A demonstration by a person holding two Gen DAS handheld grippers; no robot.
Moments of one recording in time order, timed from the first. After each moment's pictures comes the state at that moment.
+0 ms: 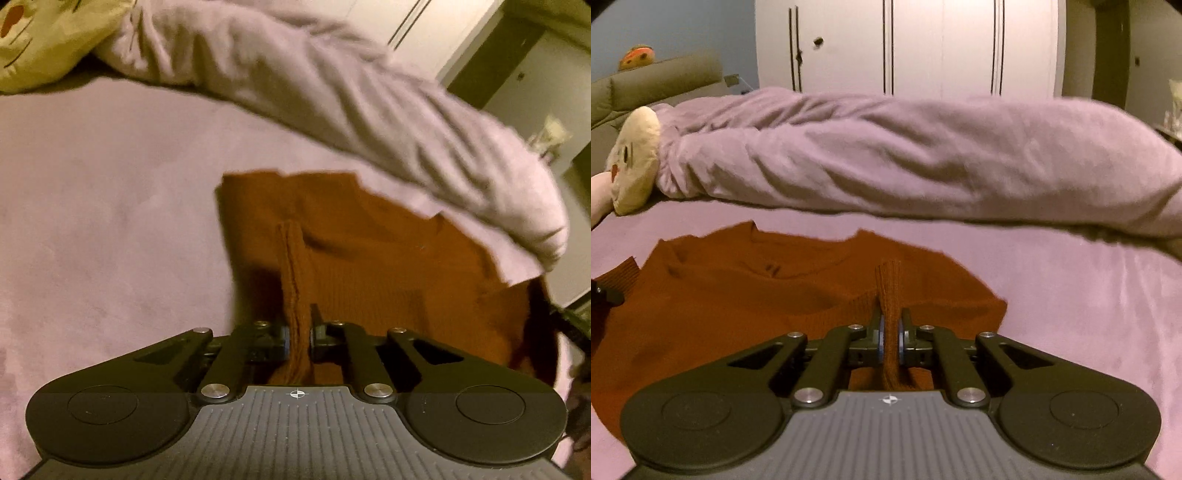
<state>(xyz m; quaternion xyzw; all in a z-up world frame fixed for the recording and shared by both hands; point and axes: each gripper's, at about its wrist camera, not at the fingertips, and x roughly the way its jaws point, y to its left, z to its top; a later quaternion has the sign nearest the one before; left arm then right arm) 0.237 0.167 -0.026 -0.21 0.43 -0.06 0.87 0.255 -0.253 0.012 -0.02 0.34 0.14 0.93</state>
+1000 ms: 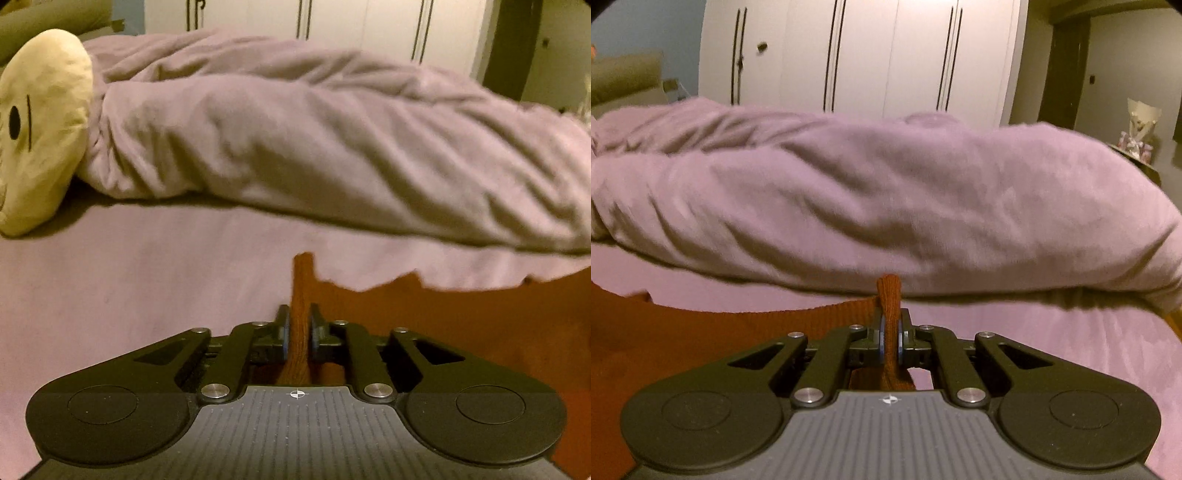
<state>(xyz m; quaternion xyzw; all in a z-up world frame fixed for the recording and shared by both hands) 0.366 0.126 -0.025 -0.05 0.41 0.06 0.91 0.388 -0.232 -0.003 -0.05 0.33 0.03 0.94</state>
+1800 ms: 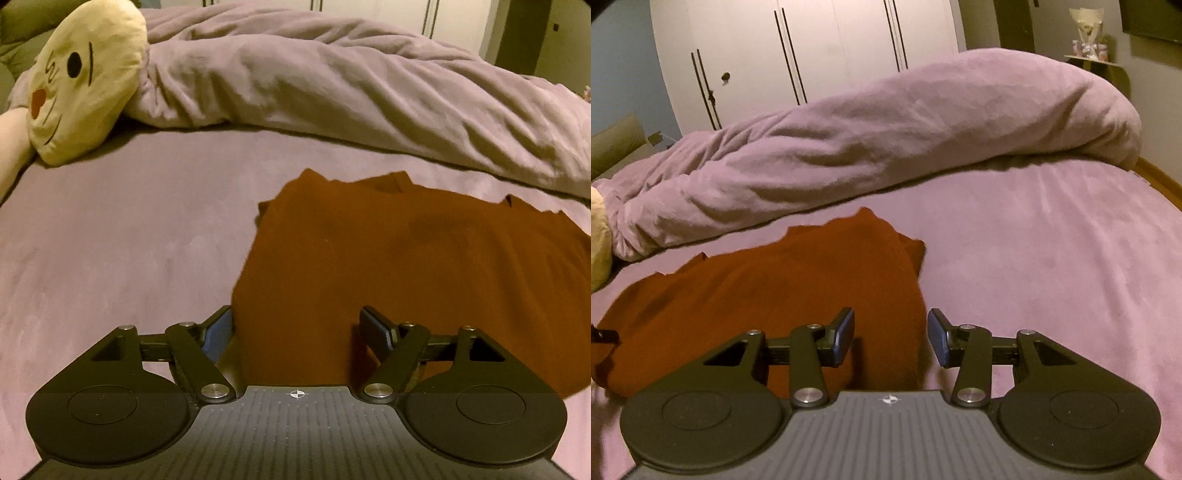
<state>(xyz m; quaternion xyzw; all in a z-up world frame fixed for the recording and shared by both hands) 0.254 0.113 -0.025 -0.06 0.44 0.07 0.89 0.215 -0.303 -0.006 0.11 0.36 0.03 0.93</state>
